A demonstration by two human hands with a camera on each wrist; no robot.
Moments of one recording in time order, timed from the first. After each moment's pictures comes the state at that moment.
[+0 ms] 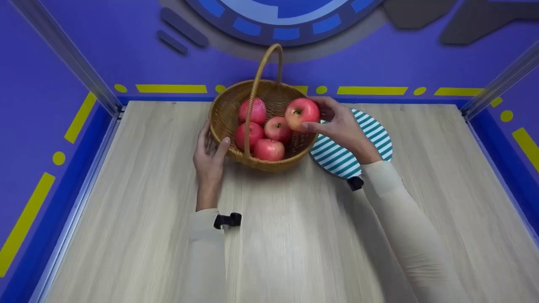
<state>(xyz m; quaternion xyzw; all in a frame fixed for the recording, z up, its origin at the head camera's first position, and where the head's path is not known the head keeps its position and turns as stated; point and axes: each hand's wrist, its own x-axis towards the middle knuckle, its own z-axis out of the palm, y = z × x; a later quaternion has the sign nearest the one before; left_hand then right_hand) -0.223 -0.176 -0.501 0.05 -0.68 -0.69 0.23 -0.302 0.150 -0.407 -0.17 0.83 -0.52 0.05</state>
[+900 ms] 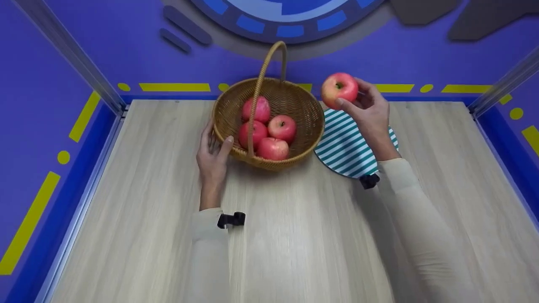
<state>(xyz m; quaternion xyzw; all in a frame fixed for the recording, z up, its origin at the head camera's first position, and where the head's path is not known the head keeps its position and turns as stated) -0.222 -0.178 -0.501 0.05 -0.69 -0.68 0.23 -0.318 0.182 -0.418 -0.12 0.71 -0.68 -0.15</state>
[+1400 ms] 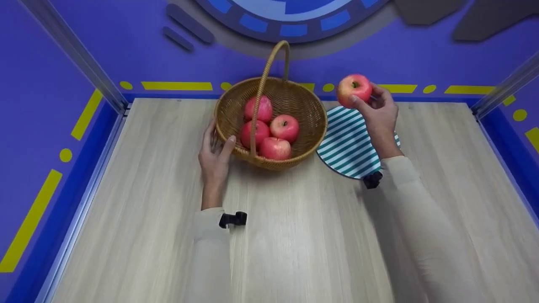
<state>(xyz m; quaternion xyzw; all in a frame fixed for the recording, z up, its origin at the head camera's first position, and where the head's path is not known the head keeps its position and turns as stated) -0.222 -0.179 -0.503 0.05 -0.68 -0.69 0.23 -0.335 0.201 -0.443 -0.02 0.69 -0.71 -0.16</state>
